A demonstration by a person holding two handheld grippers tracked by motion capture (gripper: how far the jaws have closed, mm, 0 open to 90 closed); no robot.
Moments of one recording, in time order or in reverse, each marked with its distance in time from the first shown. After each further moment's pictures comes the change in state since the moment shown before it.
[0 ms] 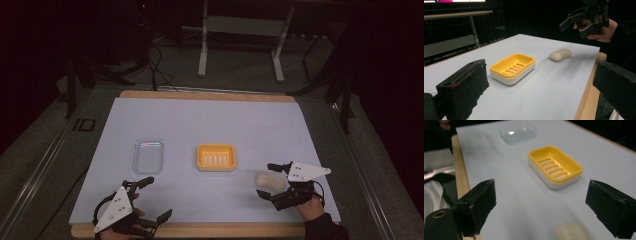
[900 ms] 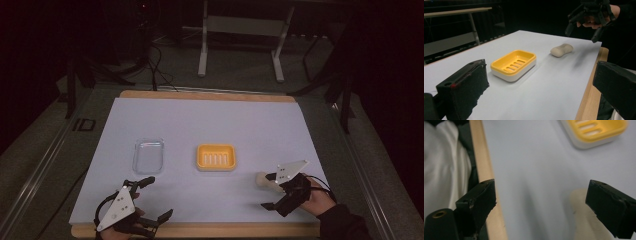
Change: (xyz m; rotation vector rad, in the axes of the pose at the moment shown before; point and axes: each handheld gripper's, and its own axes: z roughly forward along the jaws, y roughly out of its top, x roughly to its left) left arm 0.002 -0.001 0.002 0.030 0.002 0.018; right arm -0.004 0.010 0.010 0.416 0.181 -0.110
